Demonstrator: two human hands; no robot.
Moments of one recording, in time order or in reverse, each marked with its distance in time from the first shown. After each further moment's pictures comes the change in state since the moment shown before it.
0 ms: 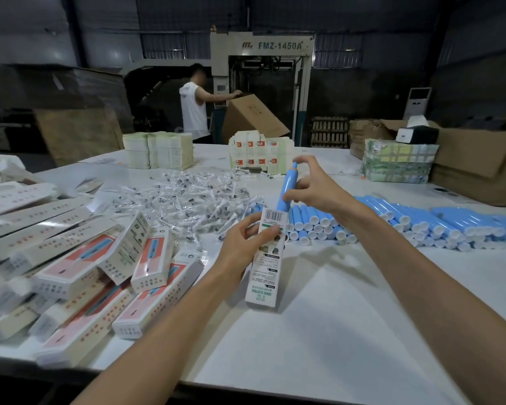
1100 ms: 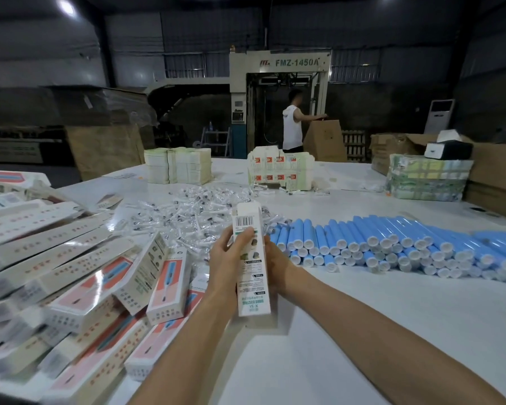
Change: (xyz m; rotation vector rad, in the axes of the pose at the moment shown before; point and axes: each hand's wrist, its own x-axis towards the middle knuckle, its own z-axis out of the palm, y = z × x) left_hand 0.013 0.010 -0.041 -0.134 0.414 0.106; right_hand 0.029 0.039 0.170 0.438 -0.225 0.063
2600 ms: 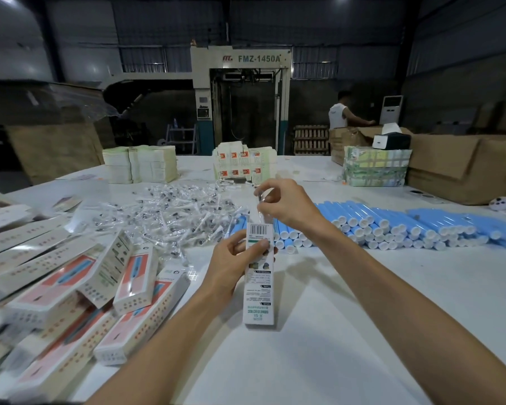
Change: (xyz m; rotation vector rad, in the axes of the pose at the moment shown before) left_hand -0.035 -0.017 0.031 0.088 -0.472 -0.080; right_hand -0.074 -0.105 -0.094 -0.622 0.391 -0.228
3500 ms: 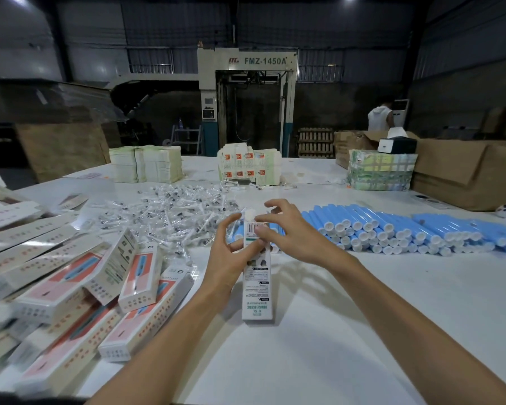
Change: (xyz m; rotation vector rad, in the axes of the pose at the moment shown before) left_hand 0.002 0.001 -0.007 0.006 0.088 0.070; right_hand -0.032 0.028 0.013 -0.187 -0.252 -0.132
